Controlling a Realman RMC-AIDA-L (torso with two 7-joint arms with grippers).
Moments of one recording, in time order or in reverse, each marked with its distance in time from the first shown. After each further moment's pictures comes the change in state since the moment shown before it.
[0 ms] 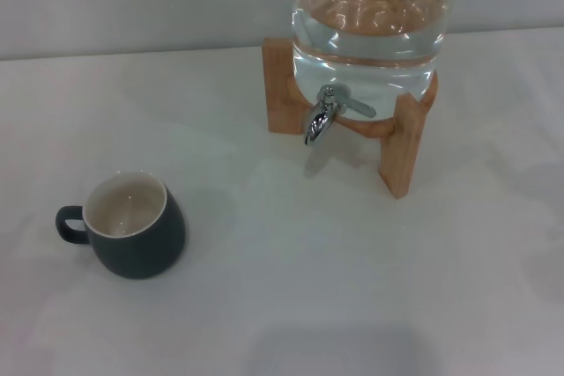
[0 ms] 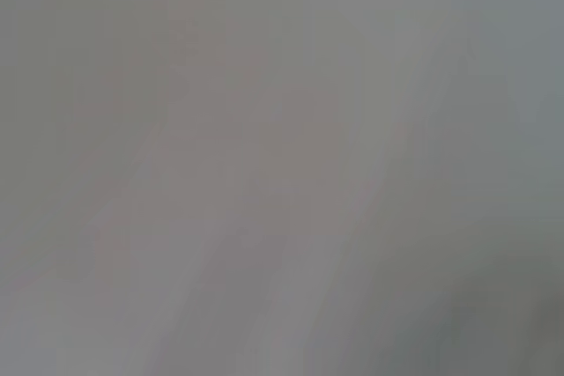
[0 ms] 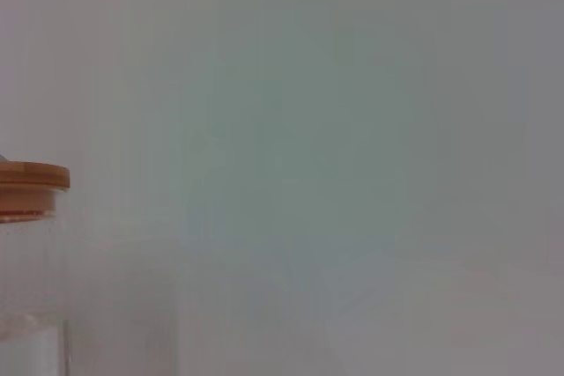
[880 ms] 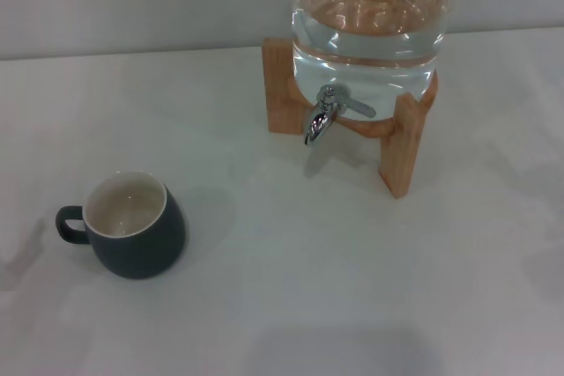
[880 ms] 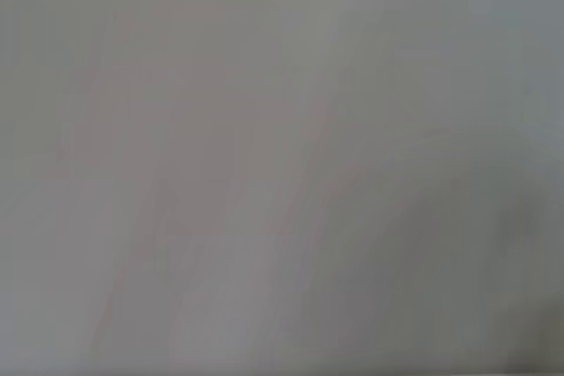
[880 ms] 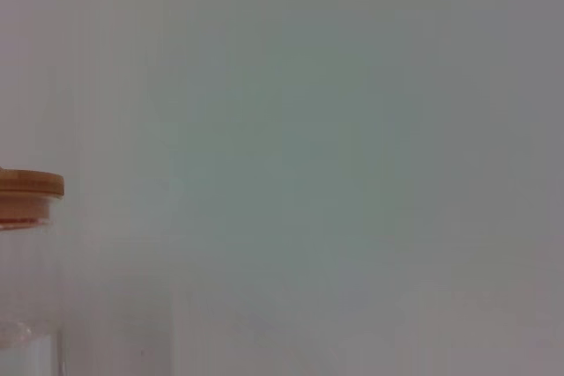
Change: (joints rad) left arm -0.065 -0.001 -0.002 -0.162 0.090 0.124 0.248; right arm 0.000 0.000 0.000 0.000 0.012 -0.001 0.000
